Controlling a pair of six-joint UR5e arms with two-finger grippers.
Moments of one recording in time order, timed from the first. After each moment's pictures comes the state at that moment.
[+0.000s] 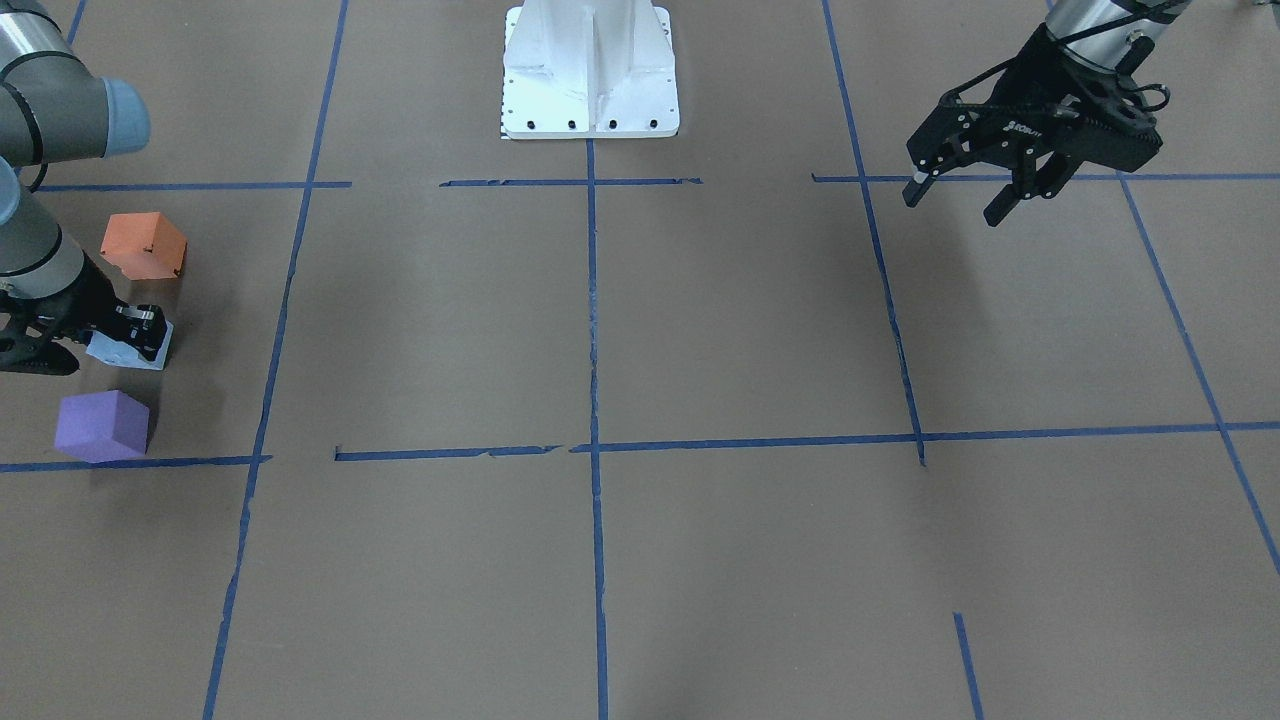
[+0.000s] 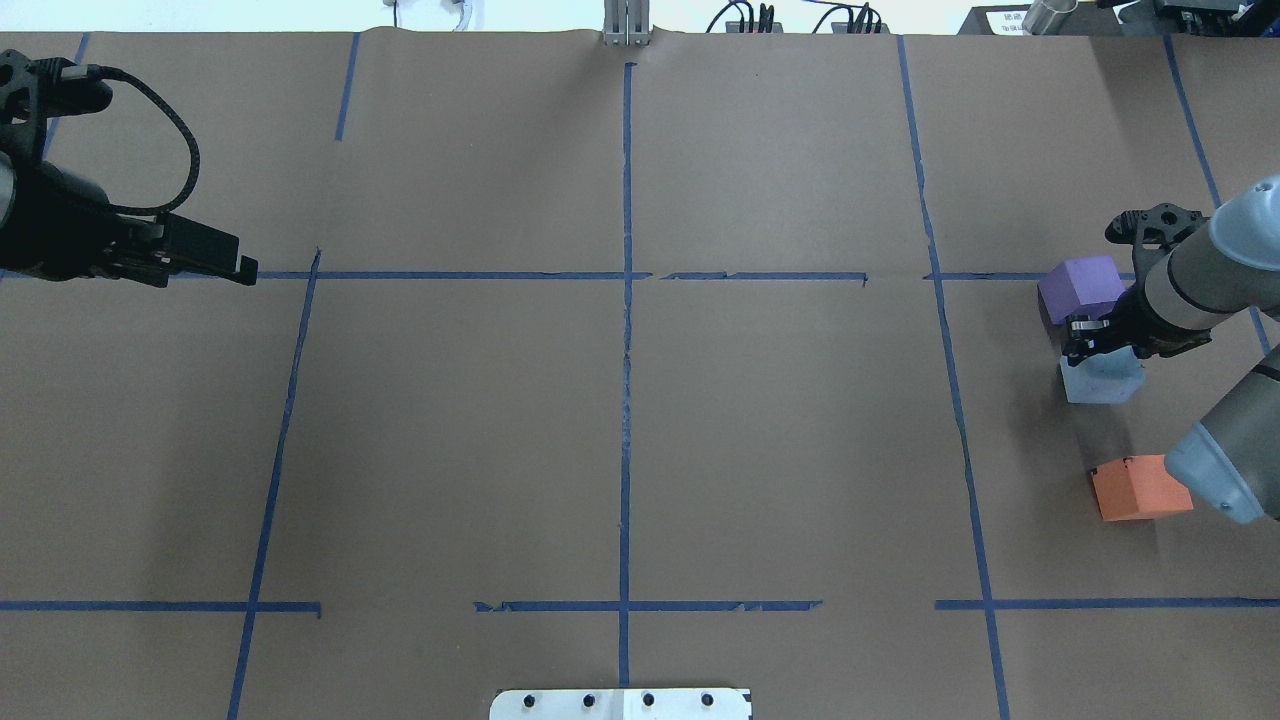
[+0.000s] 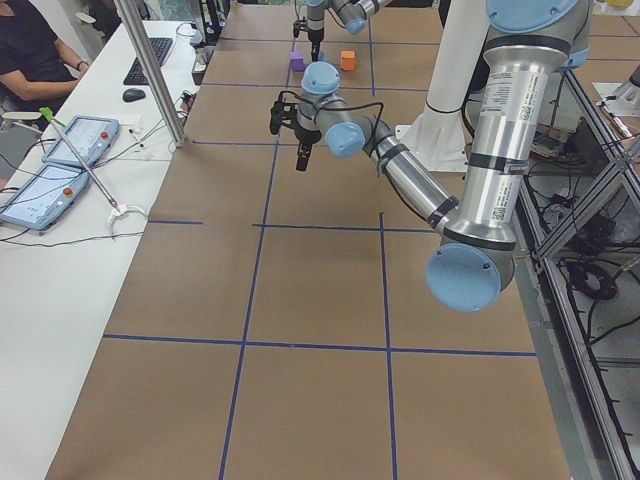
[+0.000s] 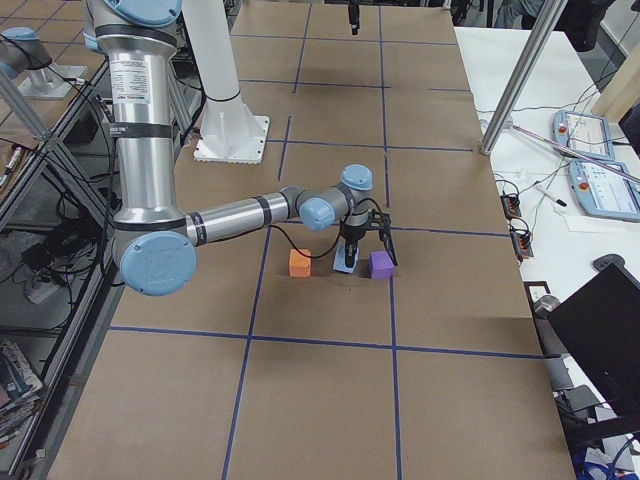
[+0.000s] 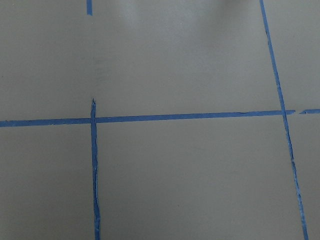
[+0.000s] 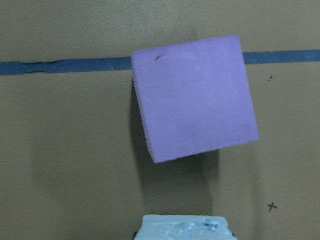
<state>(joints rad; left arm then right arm) -0.96 -1.72 -2.15 -1.79 -2.18 -0.96 0.91 -1.54 1.73 -1.31 2.04 0.86</state>
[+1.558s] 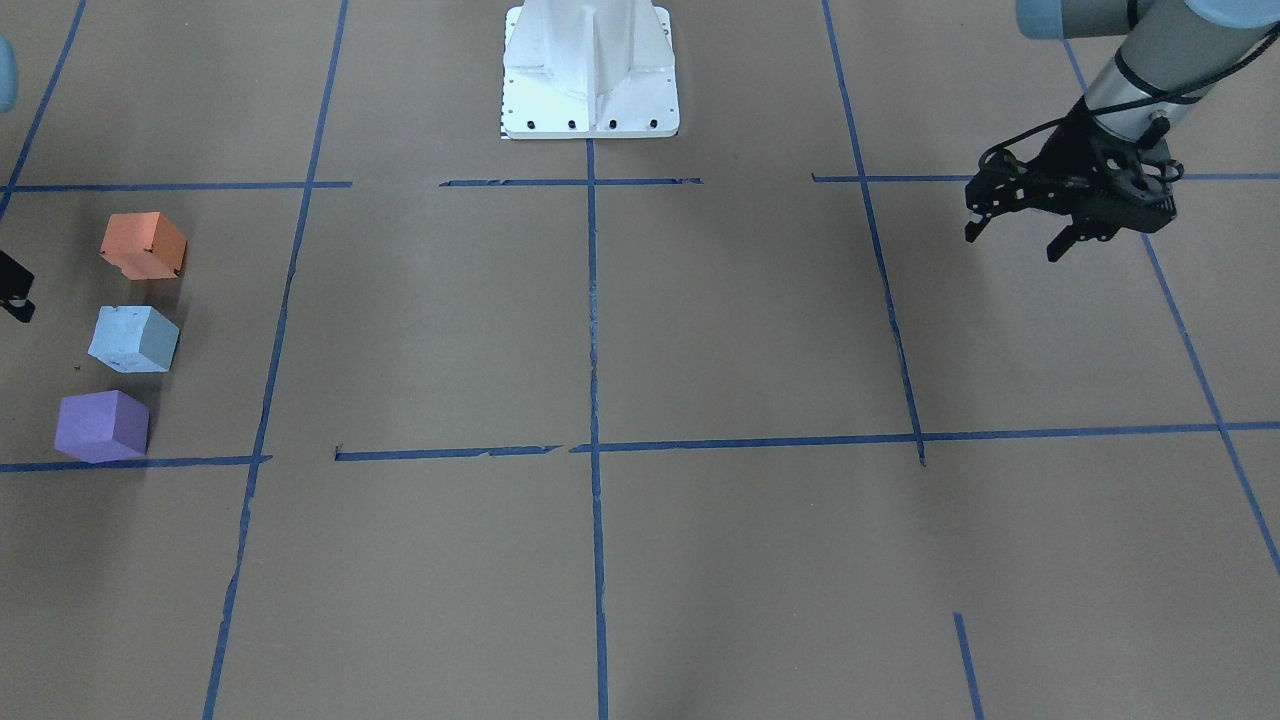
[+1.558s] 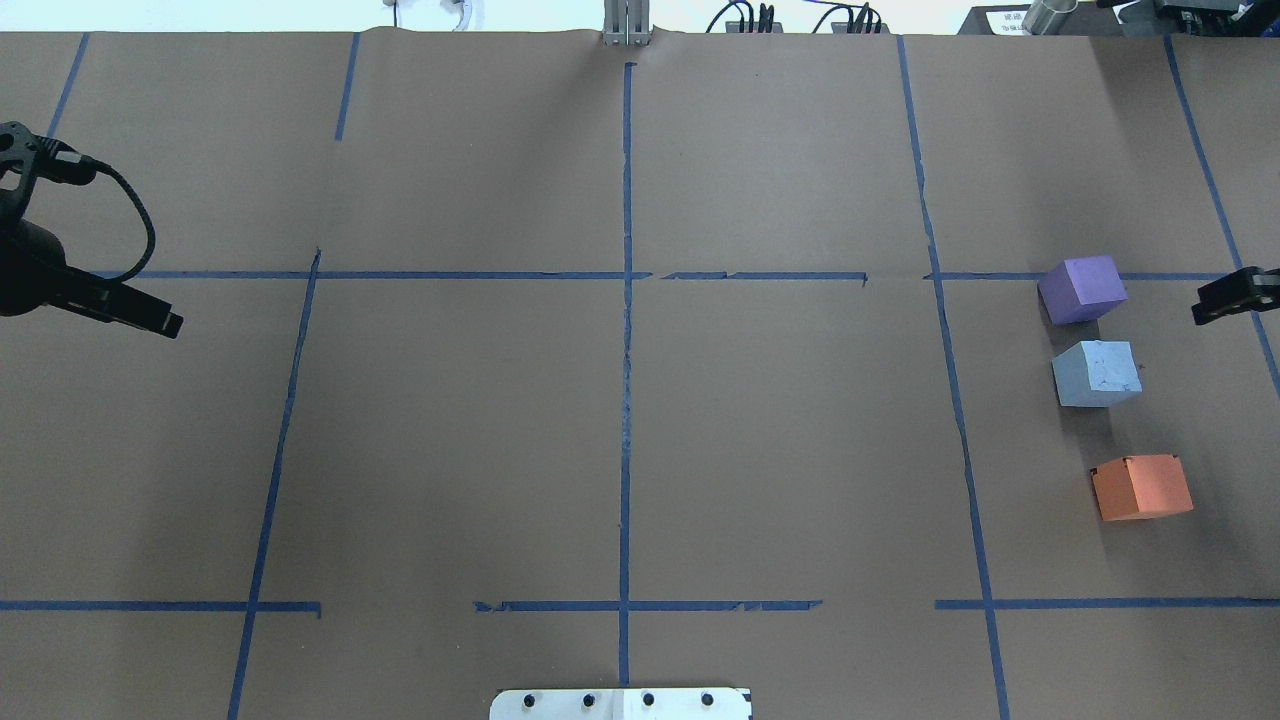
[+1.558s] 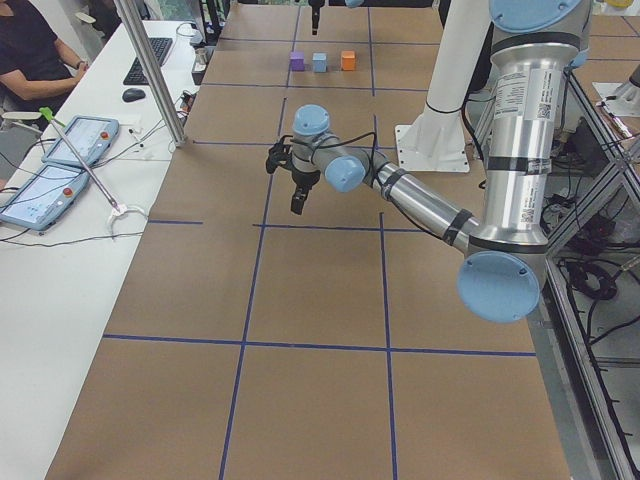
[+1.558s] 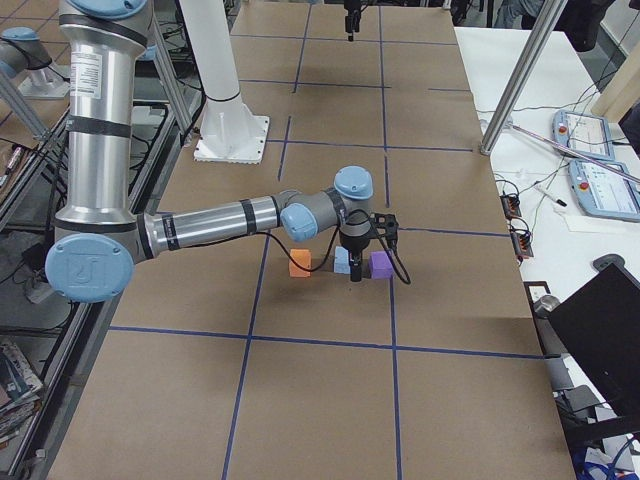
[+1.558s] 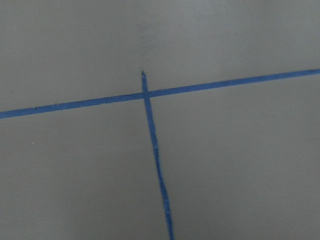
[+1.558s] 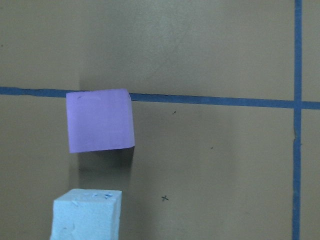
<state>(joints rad) -1.01 -1.58 -2.02 -1.79 -2.18 -0.53 1.22 -1.69 1.85 -1.32 2.20 0.48</state>
